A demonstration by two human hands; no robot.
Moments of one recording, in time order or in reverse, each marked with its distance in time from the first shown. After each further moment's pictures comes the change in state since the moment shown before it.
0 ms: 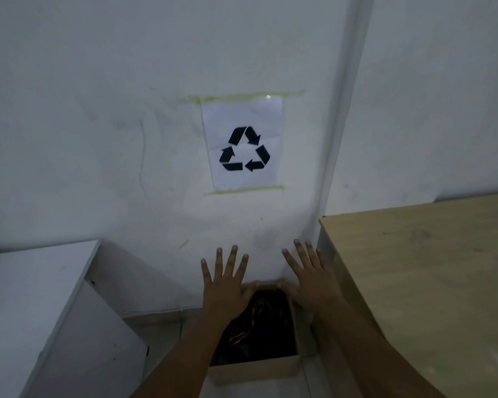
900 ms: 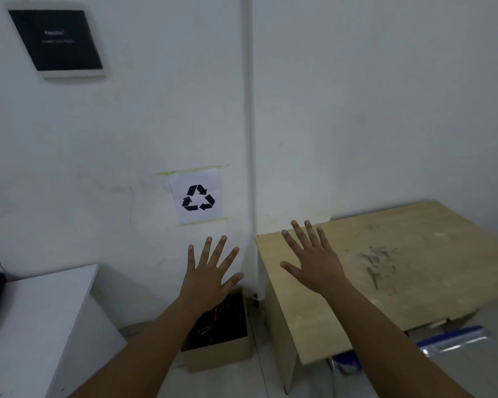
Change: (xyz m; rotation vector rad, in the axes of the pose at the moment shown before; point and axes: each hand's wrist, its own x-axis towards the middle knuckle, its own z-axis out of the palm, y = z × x) left_hand -0.089 0.160 -0.364 0.045 0.045 0.197; right_hand -0.231 0.115 -0.370 -0.166 0.123 0.042
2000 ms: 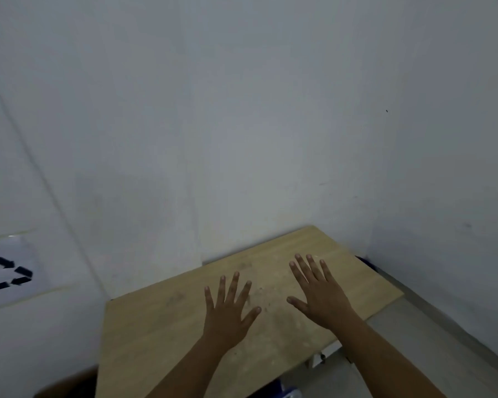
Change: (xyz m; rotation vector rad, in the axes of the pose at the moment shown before) left_hand 0.293 0.594 0.038 -0.156 -0.135 0.066; right_hand -0.175 0.588 0.063 -0.032 -0.144 0.171
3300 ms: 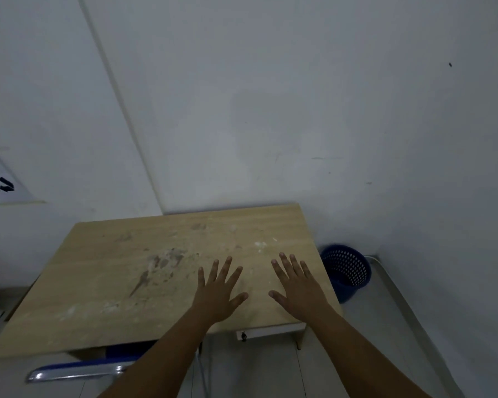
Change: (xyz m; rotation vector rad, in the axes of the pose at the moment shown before) left_hand 0.171 0.347 0.063 -0.073 -0.341 -0.324; right_hand 0.047 0.359 0.168 0.173 -0.131 -0.370
